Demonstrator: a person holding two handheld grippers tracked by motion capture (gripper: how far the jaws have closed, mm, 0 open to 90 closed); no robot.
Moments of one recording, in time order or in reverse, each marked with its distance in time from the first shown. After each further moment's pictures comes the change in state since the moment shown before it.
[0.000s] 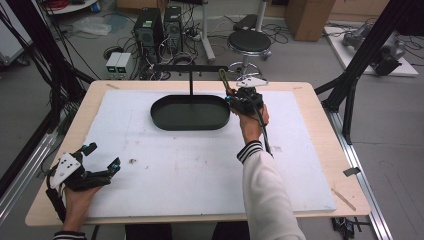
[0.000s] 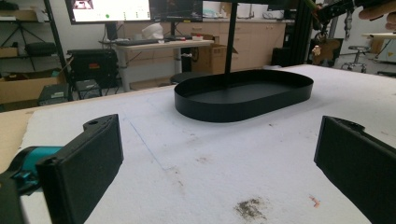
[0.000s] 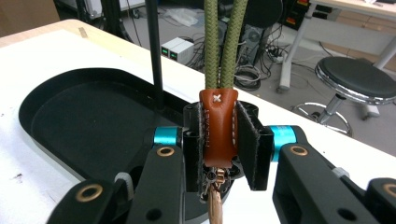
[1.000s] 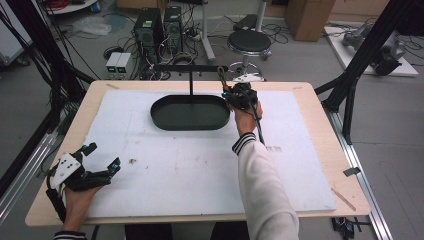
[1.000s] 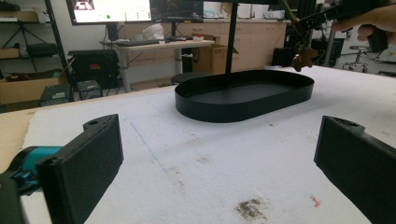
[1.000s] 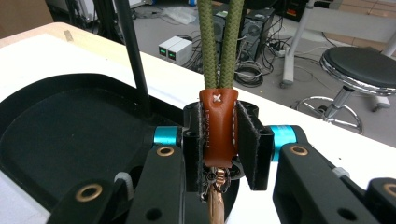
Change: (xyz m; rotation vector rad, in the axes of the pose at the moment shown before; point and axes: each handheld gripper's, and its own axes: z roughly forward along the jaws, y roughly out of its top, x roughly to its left) left arm 0.000 0.000 0.000 0.001 0.002 0.001; right arm -0.012 -0.004 0.041 0.004 0.009 0.056
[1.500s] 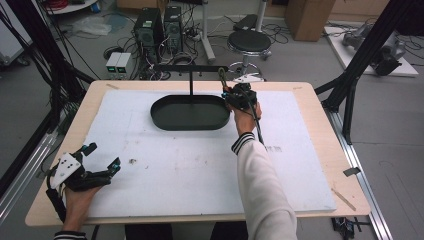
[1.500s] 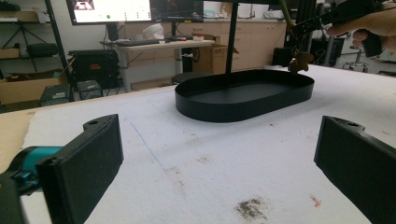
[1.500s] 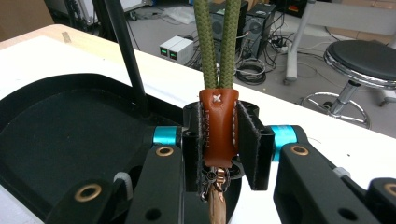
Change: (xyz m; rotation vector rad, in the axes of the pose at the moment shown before) left arm 0.000 0.000 0.000 0.001 0.000 0.001; right arm -0.004 -0.005 0.007 0.000 0.004 0.028
